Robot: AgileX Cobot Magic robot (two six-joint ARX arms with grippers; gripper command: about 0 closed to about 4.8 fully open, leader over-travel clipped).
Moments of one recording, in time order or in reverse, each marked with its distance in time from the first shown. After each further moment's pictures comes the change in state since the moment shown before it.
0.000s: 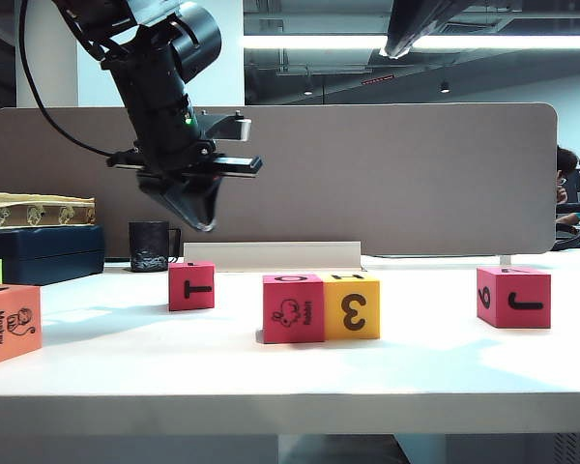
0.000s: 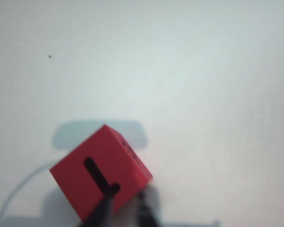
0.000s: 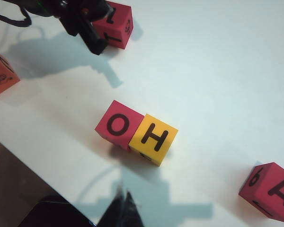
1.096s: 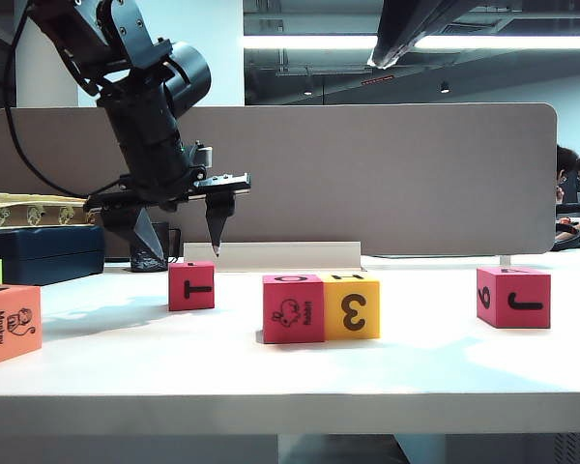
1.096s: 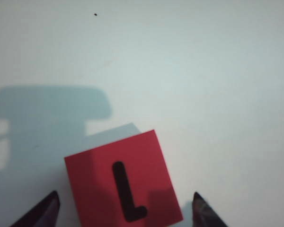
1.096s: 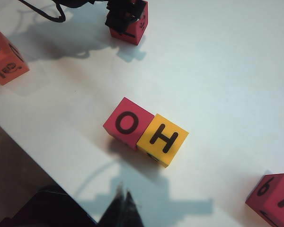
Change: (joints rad) left arm 0.052 0.076 0.000 0.035 -0.001 -0.391; right arm 0.000 0.026 0.000 0.007 -0.047 -0.062
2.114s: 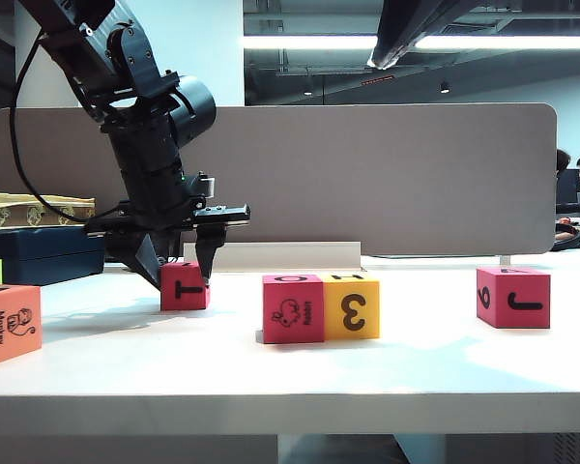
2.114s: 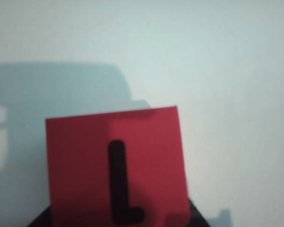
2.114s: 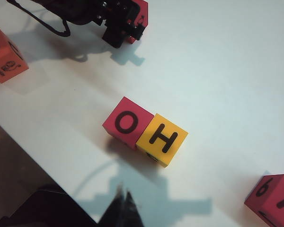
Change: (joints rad) left arm 0.000 0.060 0.002 -0.040 0.005 0.022; right arm 0.000 0.001 0.000 0.000 0.000 -0.007
